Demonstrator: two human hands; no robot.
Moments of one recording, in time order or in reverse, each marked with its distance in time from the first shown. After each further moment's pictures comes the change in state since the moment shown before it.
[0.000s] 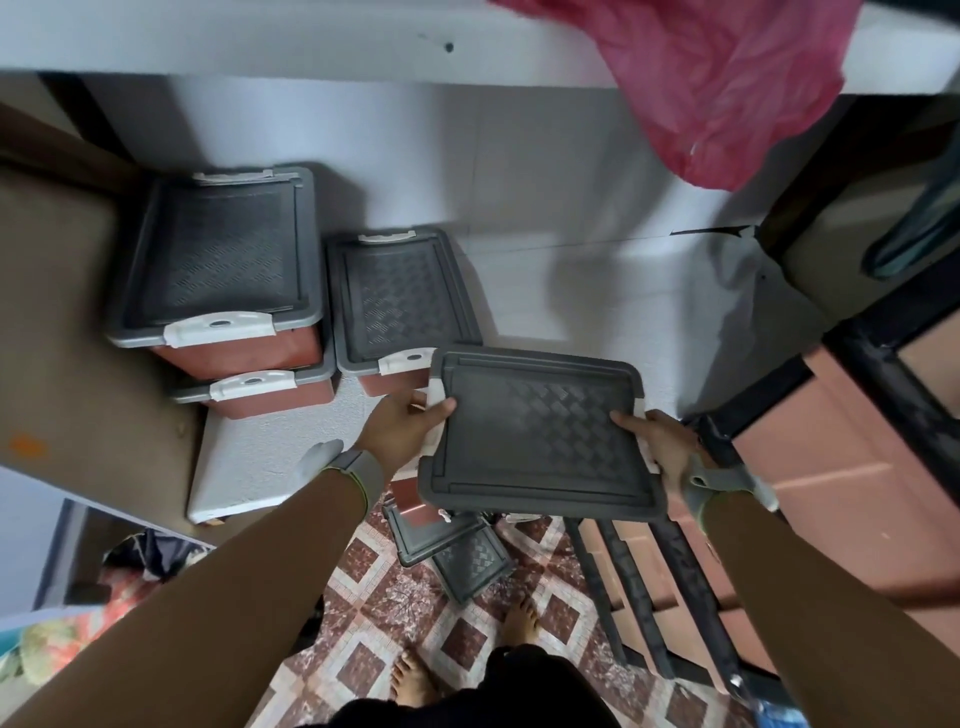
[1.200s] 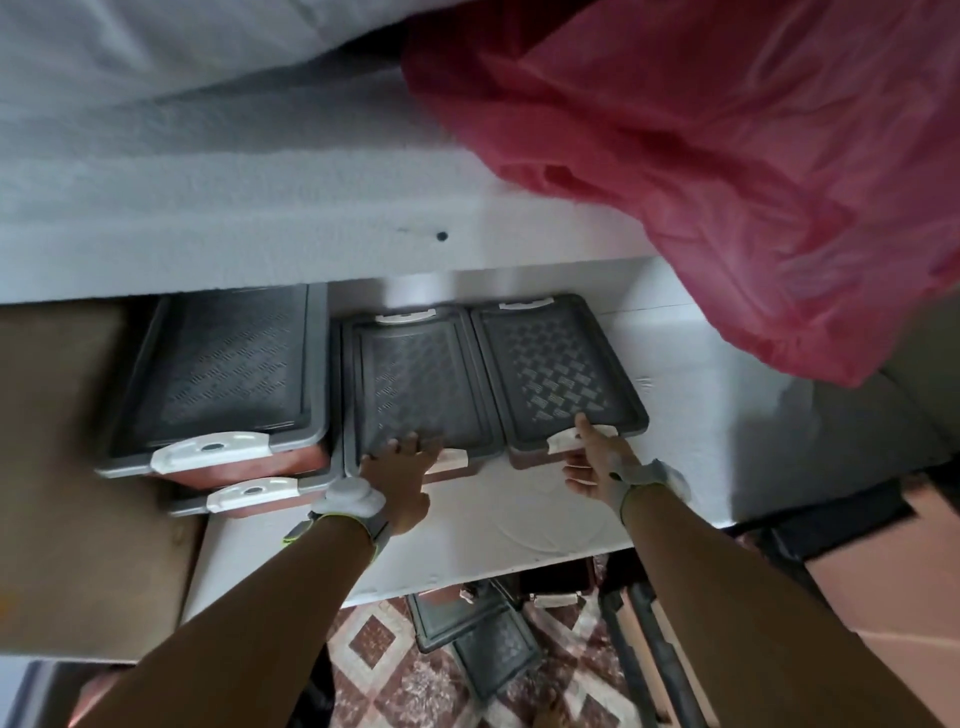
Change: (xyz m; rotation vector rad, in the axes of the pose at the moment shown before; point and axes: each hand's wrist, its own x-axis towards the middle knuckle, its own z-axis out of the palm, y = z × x) left_hand 0.084 0.033 -0.026 1.298 -0.159 0.080; right_hand 0.113 -0.085 0.113 0.178 -0.051 0.171
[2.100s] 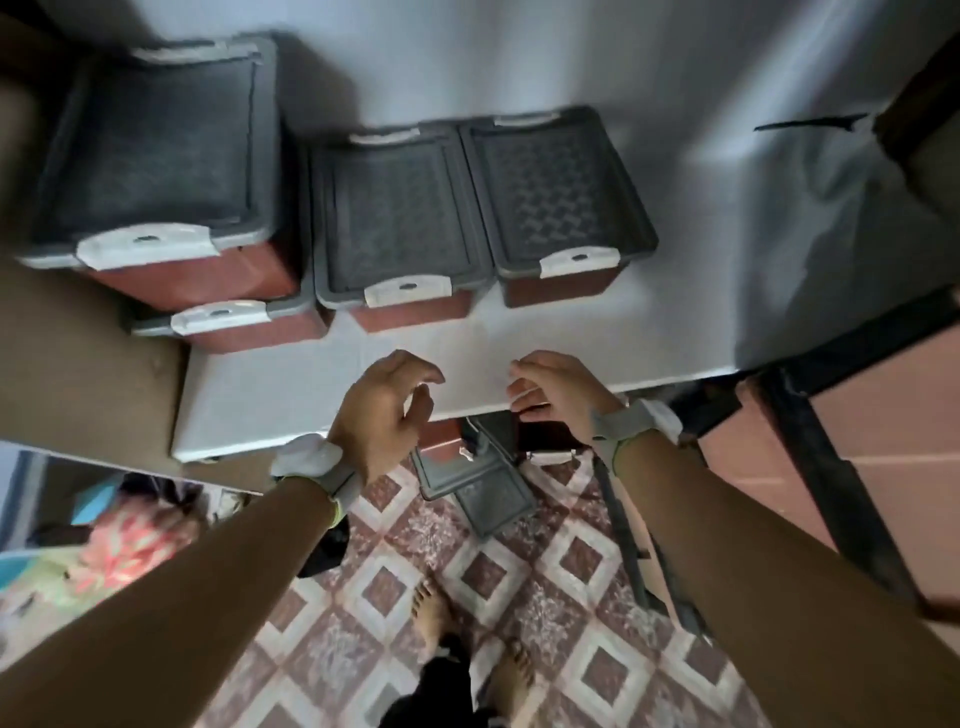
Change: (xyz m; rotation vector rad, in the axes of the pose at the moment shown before) left_hand -0.087 0.026 0.107 -0.548 0.629 0.352; right_hand -0.057 0.110 -0.005 -0.284 -0.419 -0.137
